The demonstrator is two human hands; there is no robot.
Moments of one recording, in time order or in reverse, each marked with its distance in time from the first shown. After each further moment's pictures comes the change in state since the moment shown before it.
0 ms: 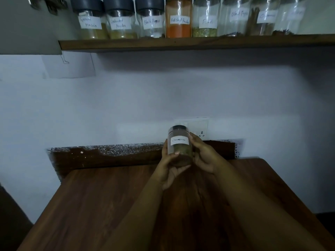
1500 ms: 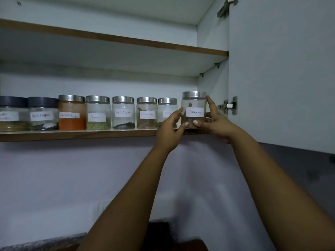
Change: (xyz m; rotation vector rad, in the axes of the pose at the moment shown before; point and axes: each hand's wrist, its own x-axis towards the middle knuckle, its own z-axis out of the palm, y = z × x) left_hand 0.198 0.062 0.428 1.023 -0.095 0.932; right_hand -0.123 -0.430 -0.211 -0.862 0.175 -0.692
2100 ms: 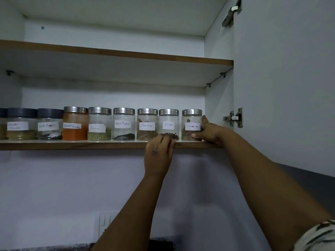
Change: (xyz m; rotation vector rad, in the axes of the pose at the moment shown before) left_hand -0.005 -0.046 0.013 0.781 0.416 0.282; right_hand 0.088 0.025 -0.020 -0.333 -0.135 0.247
